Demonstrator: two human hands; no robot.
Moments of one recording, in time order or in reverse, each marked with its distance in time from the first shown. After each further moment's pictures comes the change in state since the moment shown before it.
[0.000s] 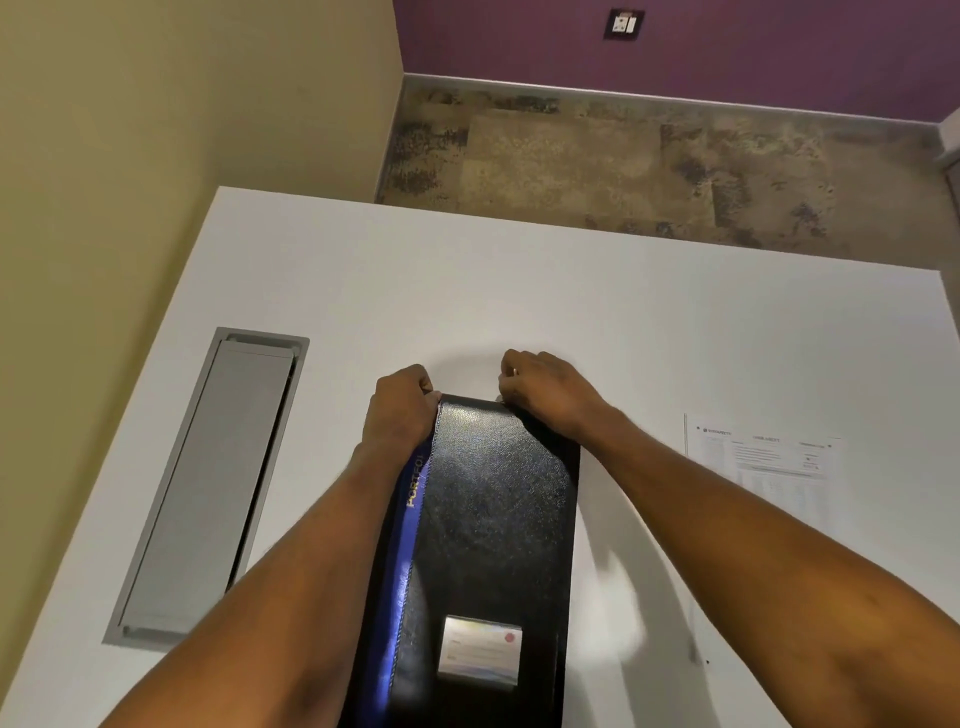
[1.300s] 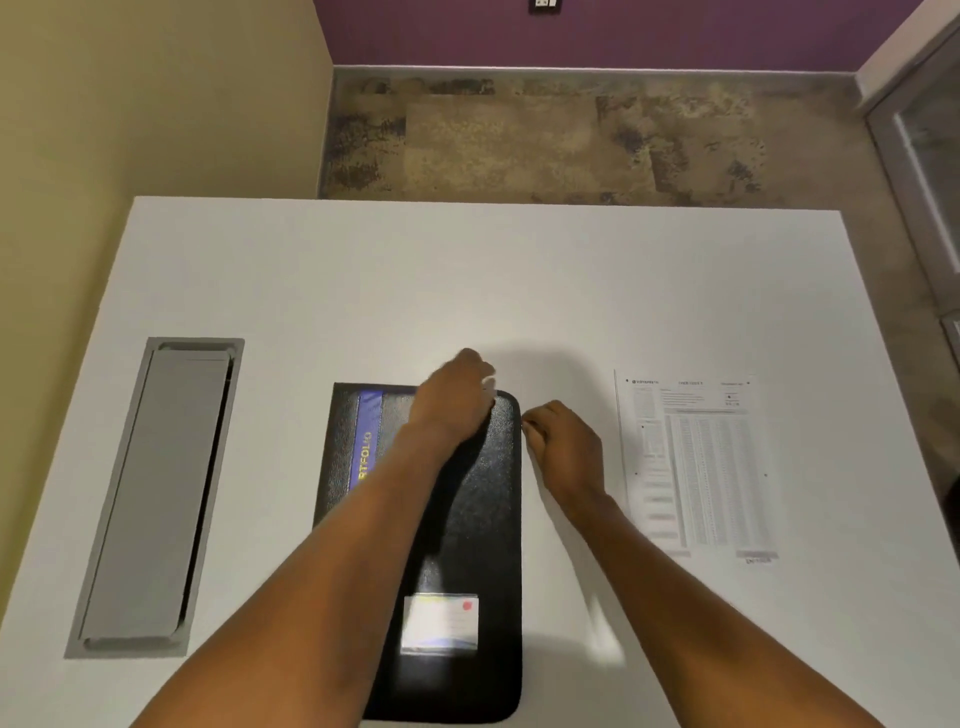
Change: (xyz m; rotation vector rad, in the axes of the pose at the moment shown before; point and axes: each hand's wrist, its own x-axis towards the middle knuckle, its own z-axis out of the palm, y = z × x) left_hand -0.042 0.092 0.077 0.294 -0.237 0.441; right_hand -0.141 0.036 0.066 0.186 0.510 0.364
